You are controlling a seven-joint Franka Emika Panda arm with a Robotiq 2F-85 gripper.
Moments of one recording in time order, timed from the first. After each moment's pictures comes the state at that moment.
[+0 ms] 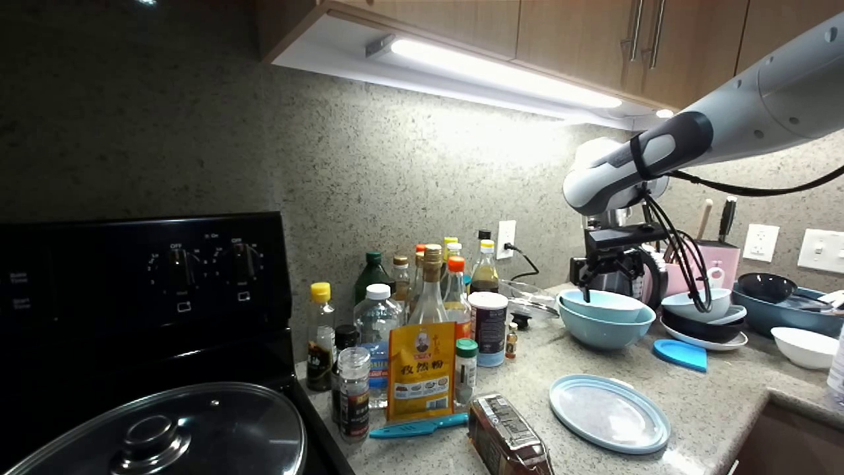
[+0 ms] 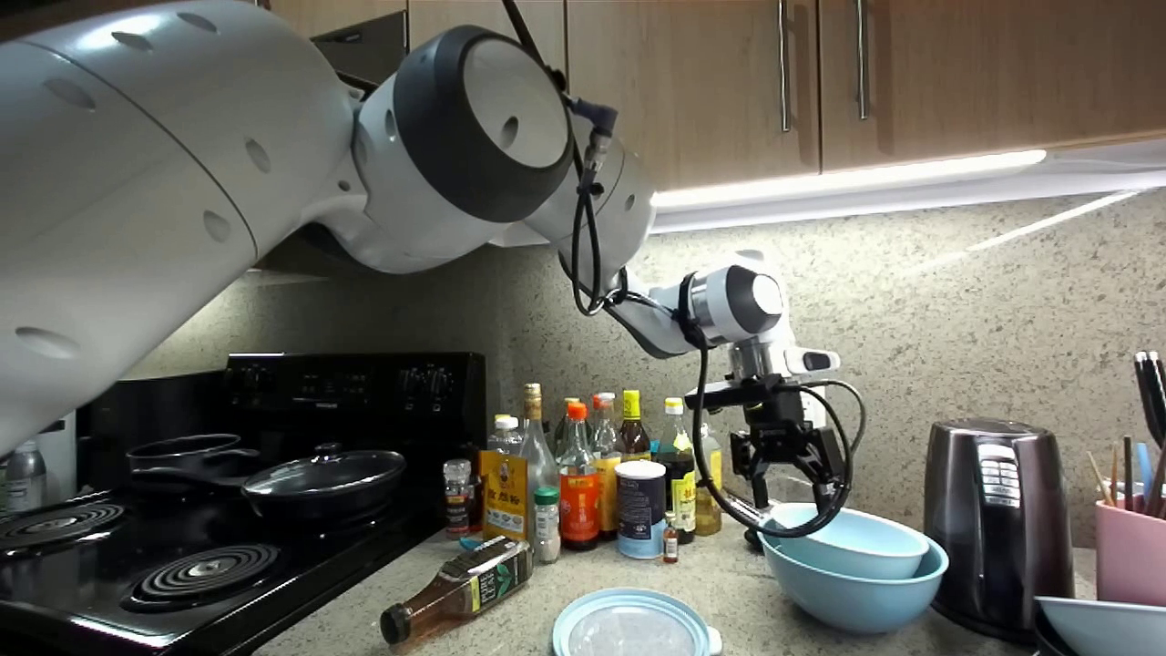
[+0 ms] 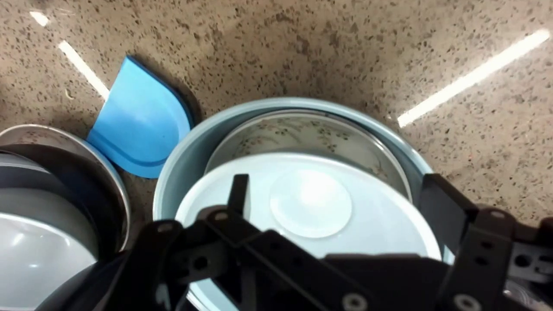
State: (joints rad) arm -0.21 0.76 -0.22 -1.23 -0.05 1.93 0.28
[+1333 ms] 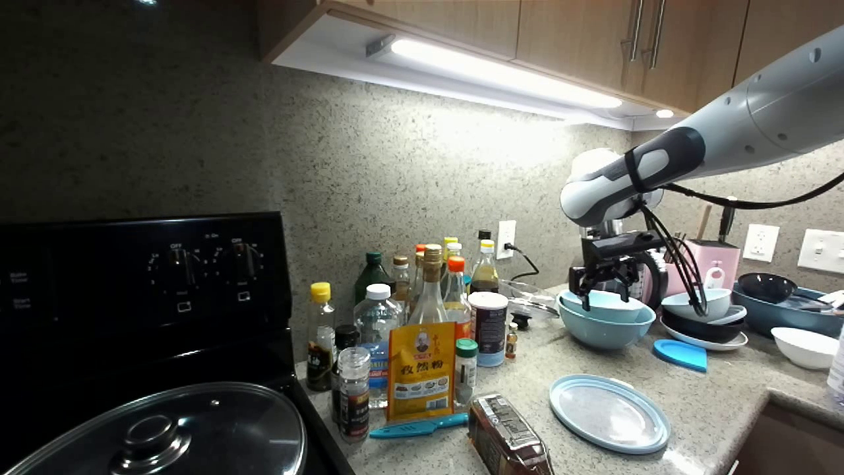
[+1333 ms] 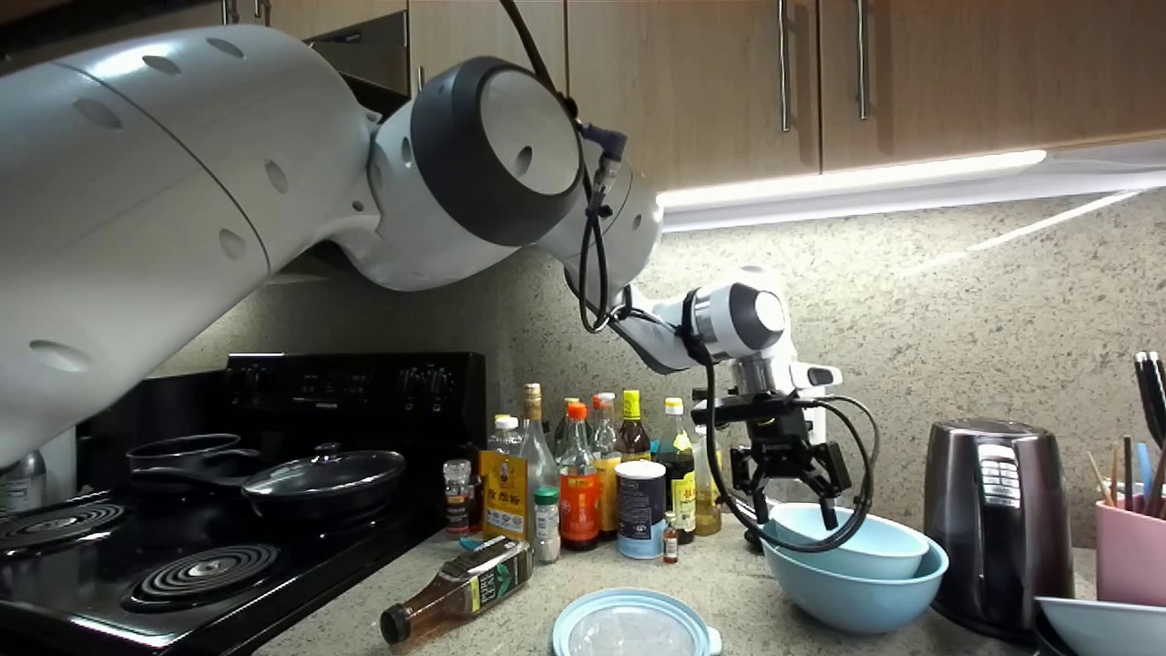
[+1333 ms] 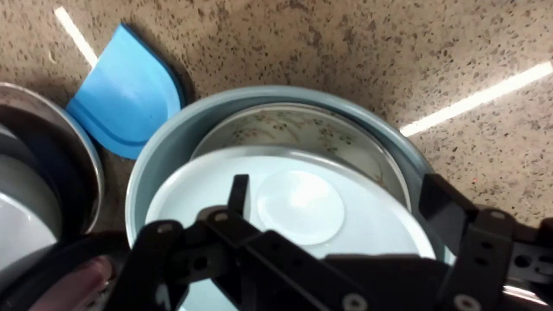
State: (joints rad) arm -0.22 0.80 -0.21 -1.20 -0.07 1.95 0.15
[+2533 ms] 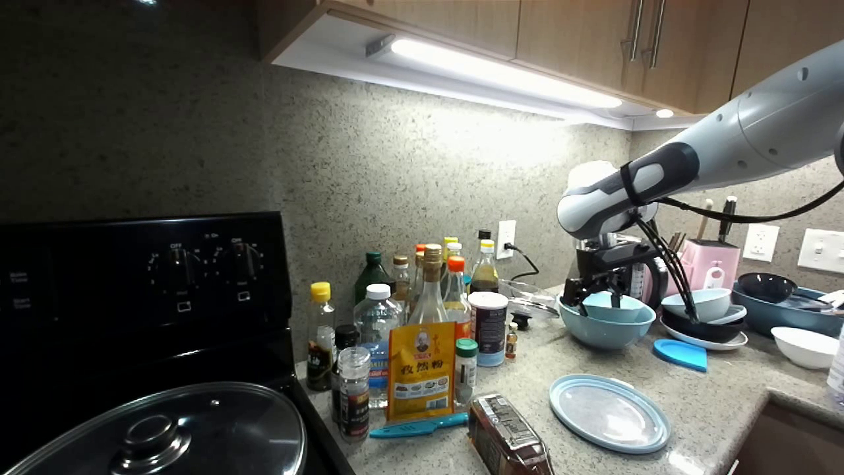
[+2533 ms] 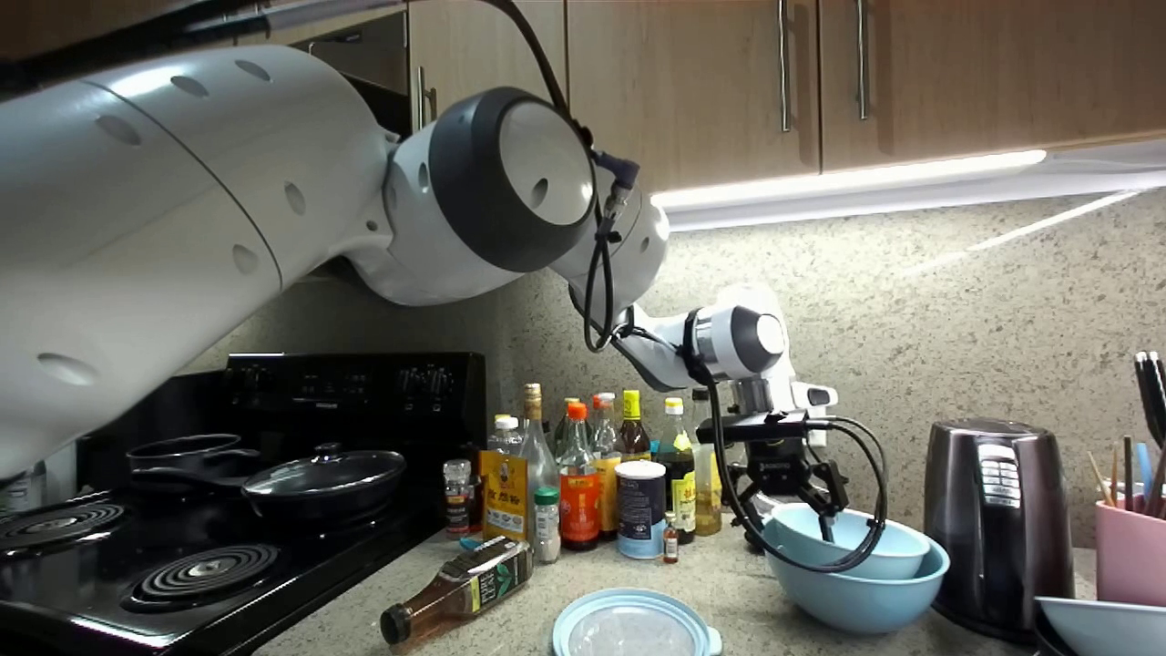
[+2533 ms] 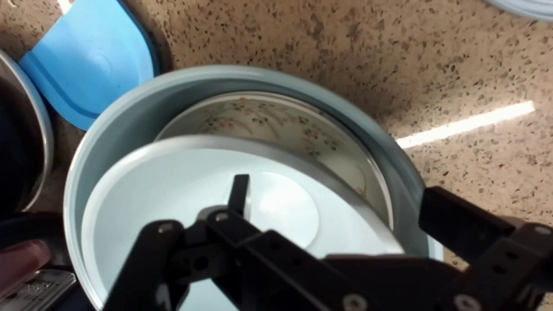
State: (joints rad) arm -0.25 0.84 -0.16 -1.19 -0.08 1.98 0.01
